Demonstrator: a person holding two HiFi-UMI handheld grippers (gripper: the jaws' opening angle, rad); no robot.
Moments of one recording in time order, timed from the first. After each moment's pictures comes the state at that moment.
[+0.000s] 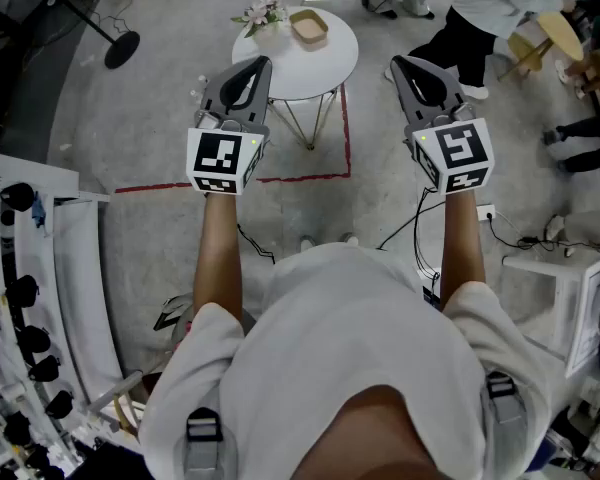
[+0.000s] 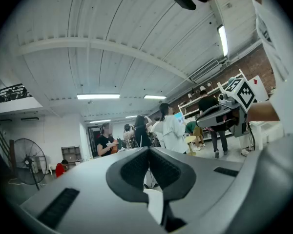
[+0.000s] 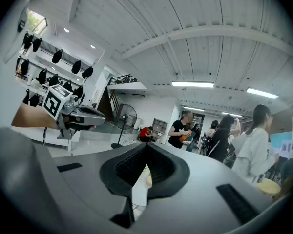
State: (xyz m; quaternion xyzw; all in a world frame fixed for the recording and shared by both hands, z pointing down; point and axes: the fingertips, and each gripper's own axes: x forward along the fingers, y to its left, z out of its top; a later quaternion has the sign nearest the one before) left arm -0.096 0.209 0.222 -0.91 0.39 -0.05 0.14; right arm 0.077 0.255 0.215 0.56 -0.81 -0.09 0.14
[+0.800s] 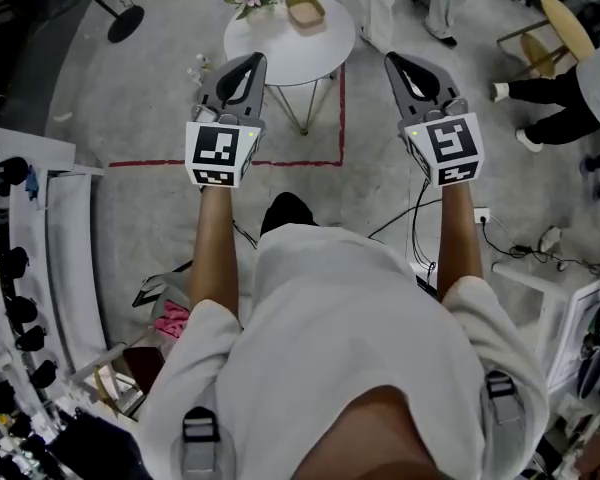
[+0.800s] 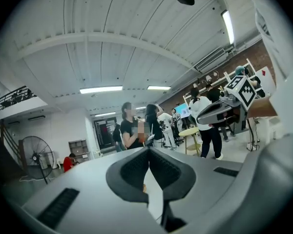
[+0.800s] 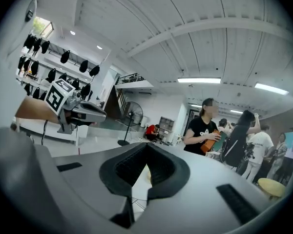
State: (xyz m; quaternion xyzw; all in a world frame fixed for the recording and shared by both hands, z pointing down) left arm -0.033 0.200 0.268 -0.89 0.43 -0.09 0.13; right arm 0.144 0.234 0.260 0.52 -0.84 -0.09 0.15
